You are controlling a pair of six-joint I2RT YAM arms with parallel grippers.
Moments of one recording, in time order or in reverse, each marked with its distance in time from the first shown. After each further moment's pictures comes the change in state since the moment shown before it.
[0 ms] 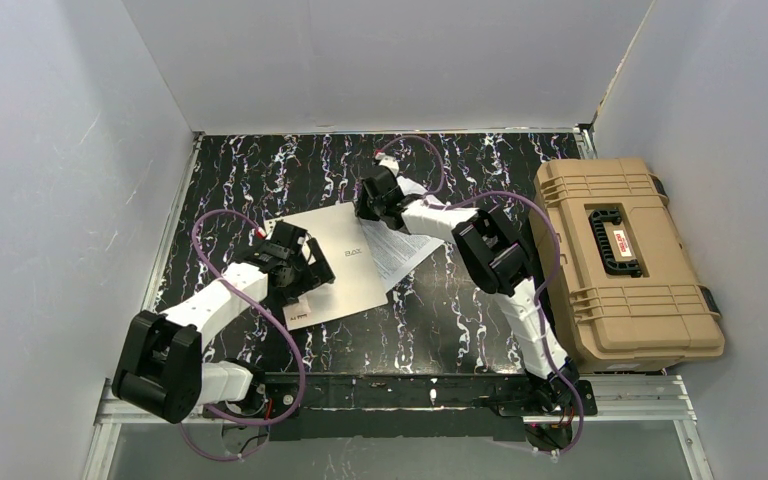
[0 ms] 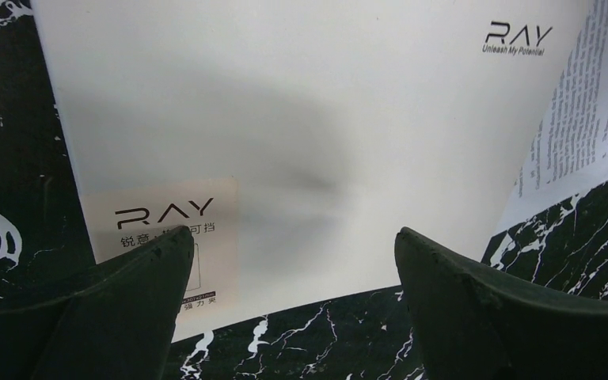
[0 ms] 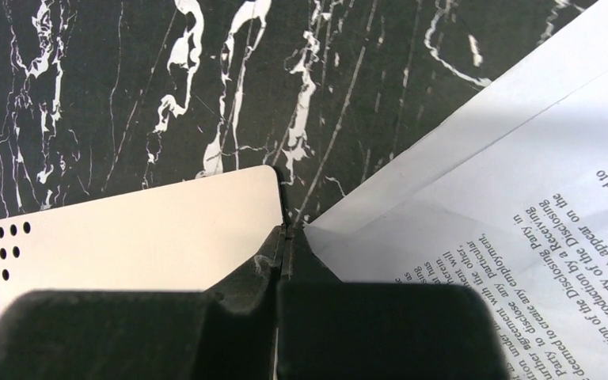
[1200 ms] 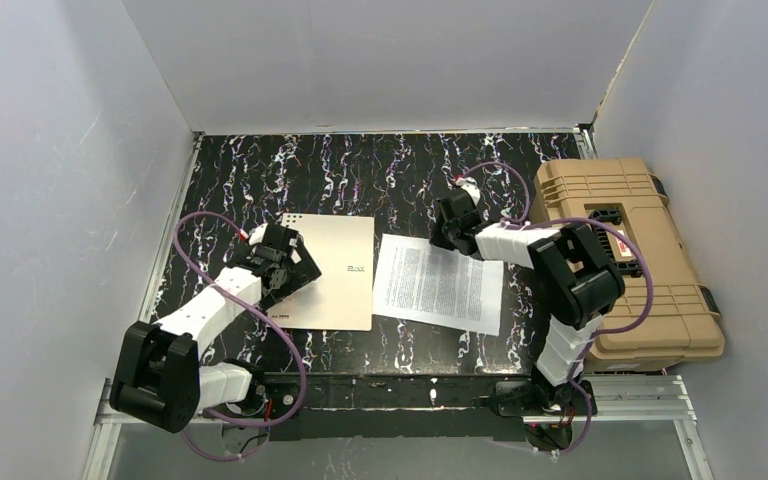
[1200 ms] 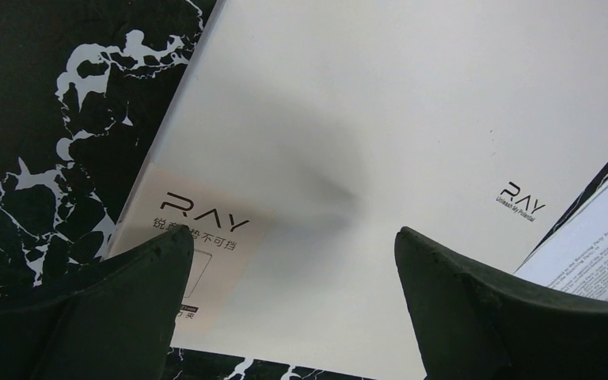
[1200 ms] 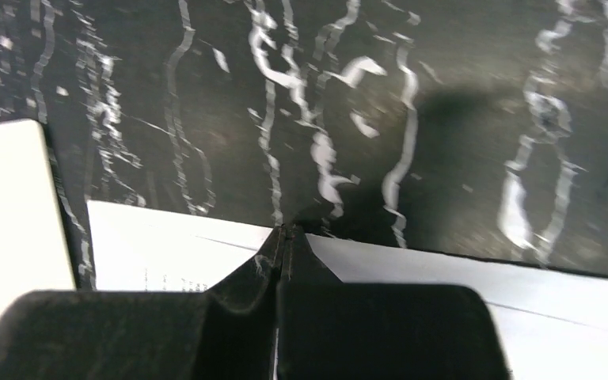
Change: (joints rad) left arm 0.049 -0.042 -0.026 -0.012 -0.158 -0.035; right arm -0.187 -0.540 -0.763 0.060 0.019 -0.005
